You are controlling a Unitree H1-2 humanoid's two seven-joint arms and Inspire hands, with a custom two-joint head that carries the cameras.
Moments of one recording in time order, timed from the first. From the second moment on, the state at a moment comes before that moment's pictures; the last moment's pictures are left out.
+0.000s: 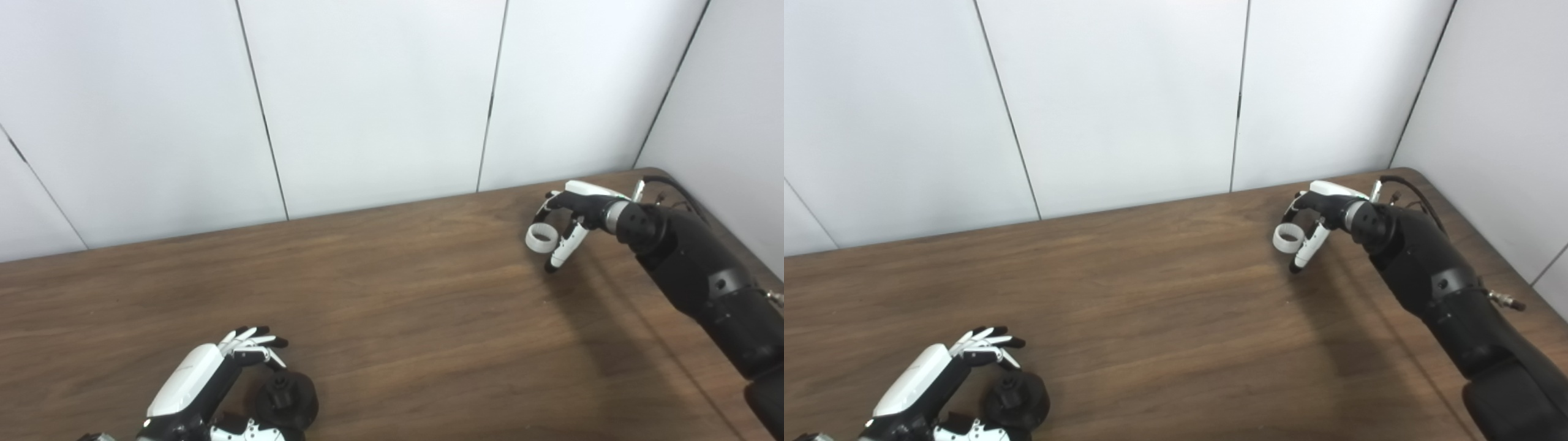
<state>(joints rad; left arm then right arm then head) -0.04 0.41 -0.19 -0.26 0.50 -0.05 -0.33 -0.67 -0.68 0.28 0.45 -0.58 0.28 0.44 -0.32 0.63</state>
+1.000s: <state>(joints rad) -0.03 0.40 -0.17 -0.29 0.50 -0.05 -0.33 -0.59 -0.66 0.24 0.47 -0.58 0.07 0.18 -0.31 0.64</state>
